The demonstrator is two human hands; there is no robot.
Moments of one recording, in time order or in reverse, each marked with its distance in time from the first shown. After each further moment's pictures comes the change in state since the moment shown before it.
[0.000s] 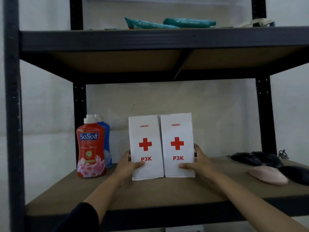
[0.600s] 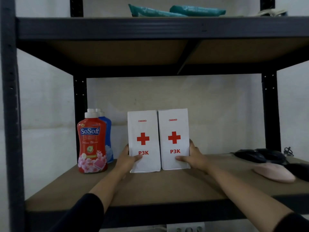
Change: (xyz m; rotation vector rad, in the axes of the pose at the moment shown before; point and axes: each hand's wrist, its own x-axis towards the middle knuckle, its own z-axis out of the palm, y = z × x) left_hand 0.010 -0.004 -0.003 0.017 0.072 0.013; right_hand 0.049 0.021 0.023 -0.074 -0.073 0.022
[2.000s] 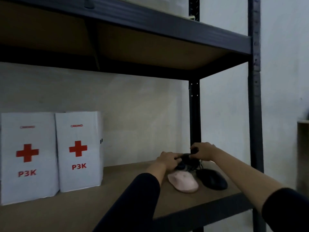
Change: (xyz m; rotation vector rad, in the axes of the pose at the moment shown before) left_hand 0.023 0.099 0.398 0.706 -0.676 0.498; right_hand -0.035 0.096 -0.304 -0.982 0.100 0.327
